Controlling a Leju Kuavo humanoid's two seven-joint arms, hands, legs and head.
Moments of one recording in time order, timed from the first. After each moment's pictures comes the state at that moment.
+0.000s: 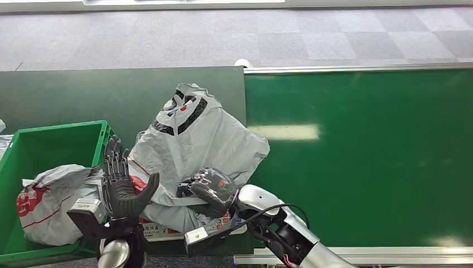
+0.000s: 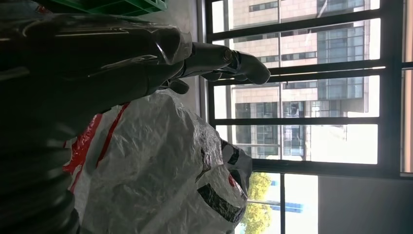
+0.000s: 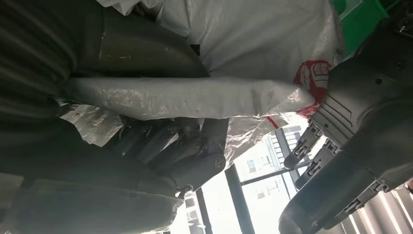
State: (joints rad) left arm 0.00 -0.20 -0.08 -1.54 0.02 0.17 -0.57; right arm -0.57 0.08 0.97 -0.83 0.83 -0.17 -0.60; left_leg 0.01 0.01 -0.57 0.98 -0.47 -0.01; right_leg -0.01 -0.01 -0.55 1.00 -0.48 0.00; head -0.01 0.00
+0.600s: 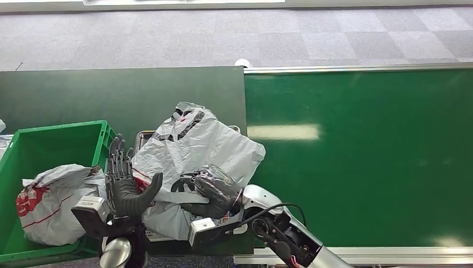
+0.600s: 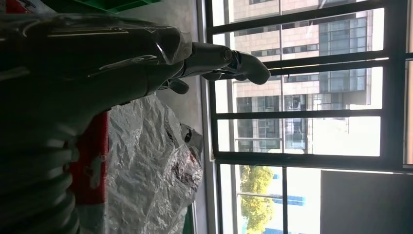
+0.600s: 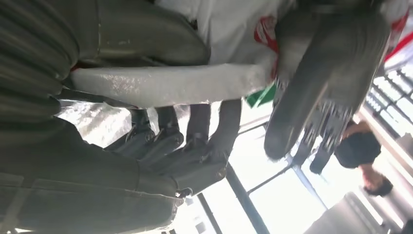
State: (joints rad) left arm -0.01 -0.19 -0.09 -1.52 0.01 0.16 -0.56; right arm -0.53 0.05 0.94 -0.96 0.59 -0.11 -0.56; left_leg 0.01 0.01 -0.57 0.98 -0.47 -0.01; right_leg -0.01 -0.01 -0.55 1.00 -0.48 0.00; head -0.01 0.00
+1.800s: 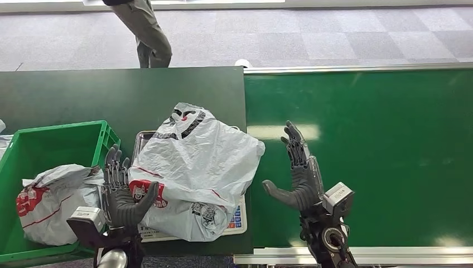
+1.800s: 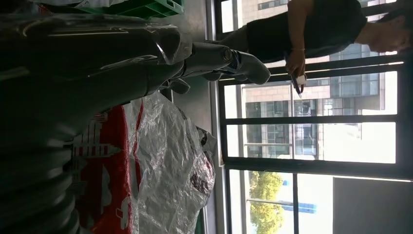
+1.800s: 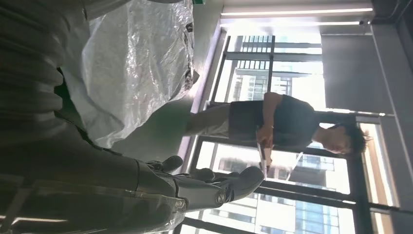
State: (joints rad) left arm 0.06 -0.19 -0.07 -1.56 0.00 0.16 -0.56; right arm -0.14 0.00 0.34 -1.34 0.00 0.13 -0.59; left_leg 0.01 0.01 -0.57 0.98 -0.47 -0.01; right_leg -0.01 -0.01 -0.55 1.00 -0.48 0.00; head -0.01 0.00
